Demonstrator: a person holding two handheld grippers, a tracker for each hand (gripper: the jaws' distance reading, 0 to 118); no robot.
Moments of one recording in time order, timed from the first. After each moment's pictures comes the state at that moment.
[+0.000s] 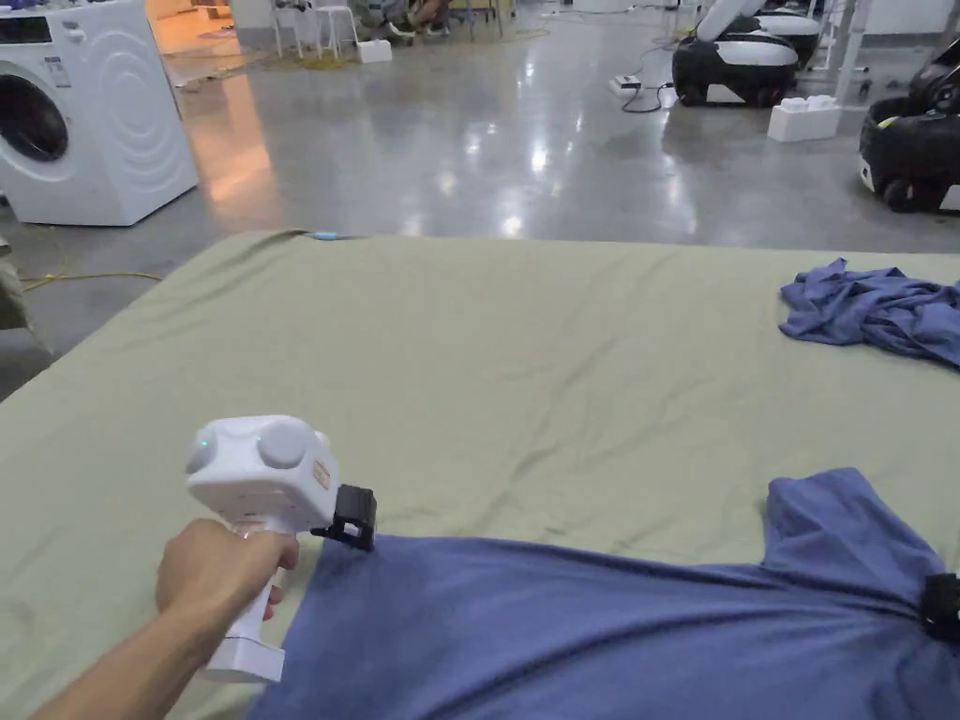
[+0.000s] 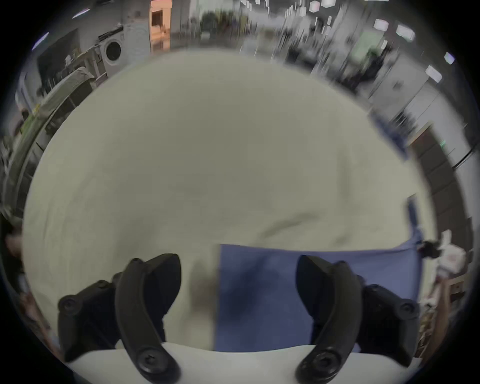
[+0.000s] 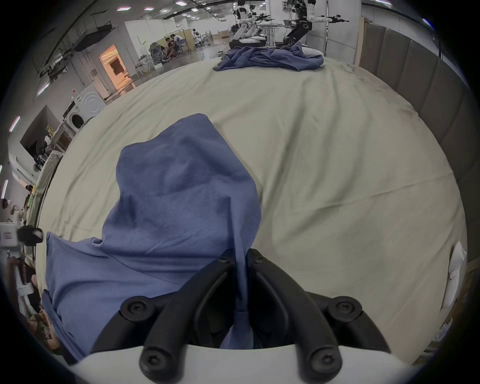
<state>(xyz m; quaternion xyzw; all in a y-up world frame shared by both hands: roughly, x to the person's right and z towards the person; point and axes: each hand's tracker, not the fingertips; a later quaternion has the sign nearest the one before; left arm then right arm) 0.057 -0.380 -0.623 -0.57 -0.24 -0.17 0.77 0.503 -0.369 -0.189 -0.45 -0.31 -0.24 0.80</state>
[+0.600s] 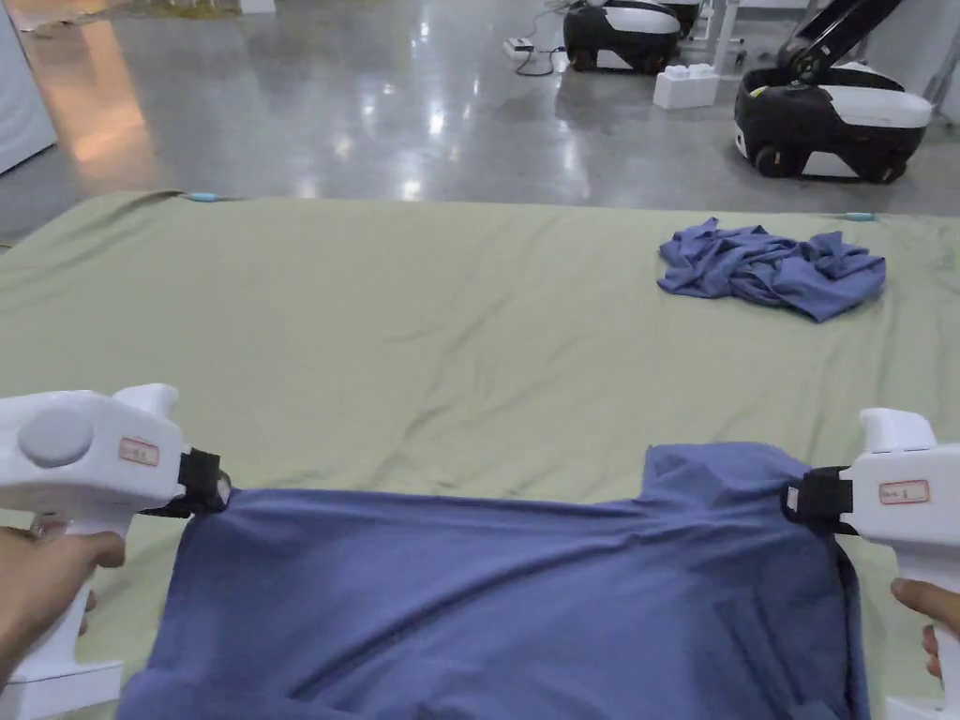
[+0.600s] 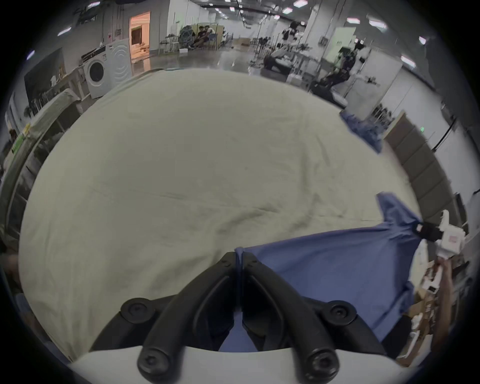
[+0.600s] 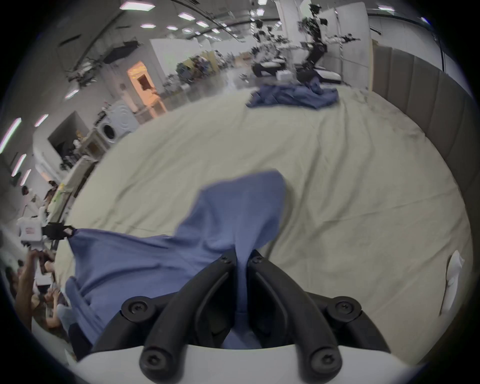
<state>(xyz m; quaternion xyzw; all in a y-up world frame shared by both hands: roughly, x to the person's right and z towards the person) 0.000 -0.294 -0.547 -0.48 -0.37 -0.06 0.79 0.459 -0.296 -0.154 -0.35 -0.22 -0.22 0.88</state>
